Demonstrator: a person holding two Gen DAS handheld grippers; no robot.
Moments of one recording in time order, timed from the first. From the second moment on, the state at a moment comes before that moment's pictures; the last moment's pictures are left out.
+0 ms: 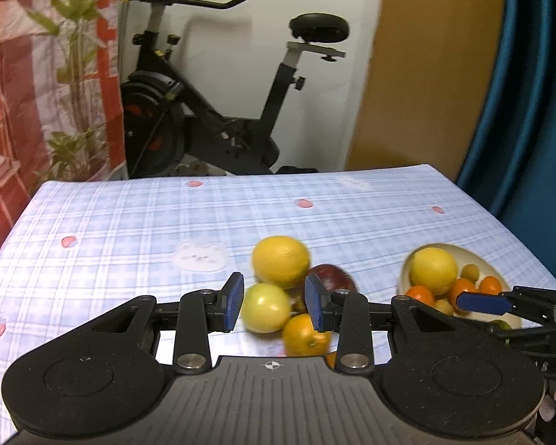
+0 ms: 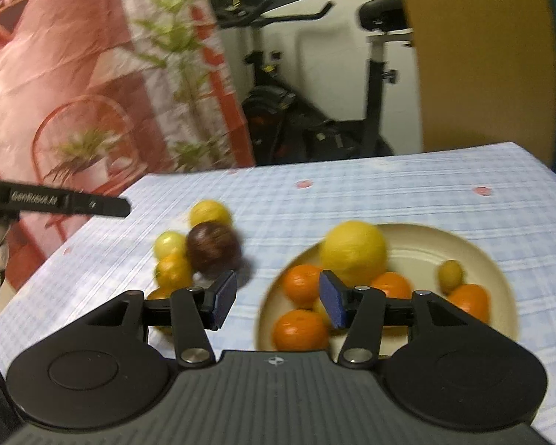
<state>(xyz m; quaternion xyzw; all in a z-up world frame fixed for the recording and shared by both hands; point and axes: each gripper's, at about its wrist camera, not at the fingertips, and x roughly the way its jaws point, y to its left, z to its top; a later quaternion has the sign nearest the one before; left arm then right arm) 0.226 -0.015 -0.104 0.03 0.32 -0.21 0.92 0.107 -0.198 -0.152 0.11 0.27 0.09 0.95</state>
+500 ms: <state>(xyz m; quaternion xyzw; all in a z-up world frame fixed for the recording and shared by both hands) 0.262 -0.018 -0.128 -0.03 0.34 -0.22 0.91 0.174 -0.158 -0.153 0.05 0.28 0.12 0.95</state>
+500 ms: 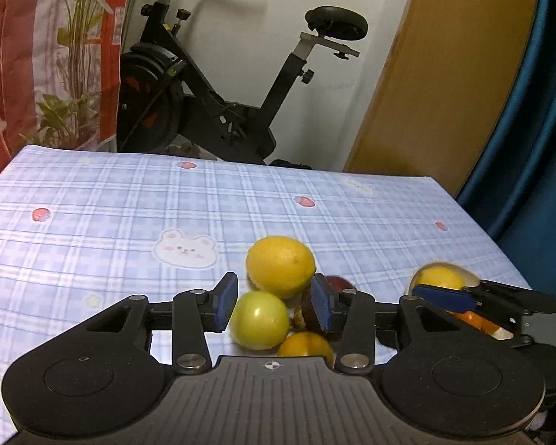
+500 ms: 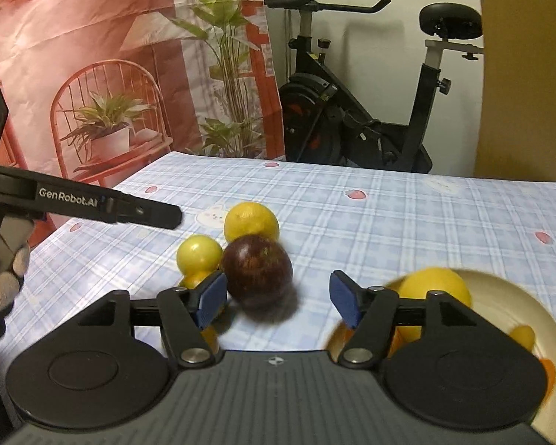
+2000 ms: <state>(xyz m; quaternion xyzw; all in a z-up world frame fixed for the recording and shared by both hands) 0.253 -0.075 -0.154 -0.02 0.39 -0.35 0.85 0.167 -0.151 -0.173 -0.01 0.31 0.16 0.94</state>
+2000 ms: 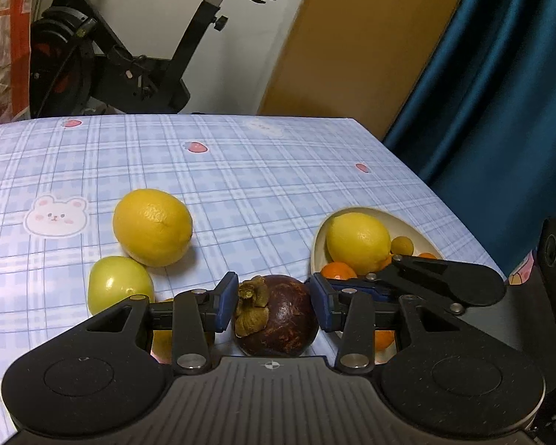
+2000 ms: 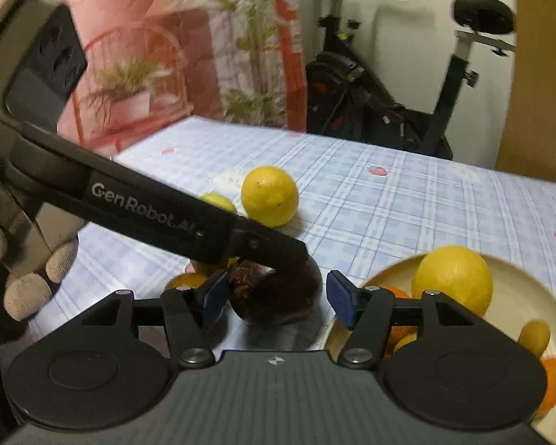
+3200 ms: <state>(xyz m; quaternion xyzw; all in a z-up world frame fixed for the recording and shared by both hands) 0.220 -0.068 -0.161 0.00 0.43 -0.39 0.82 0.126 -0.148 -0.192 0.02 0.31 0.17 0.93</state>
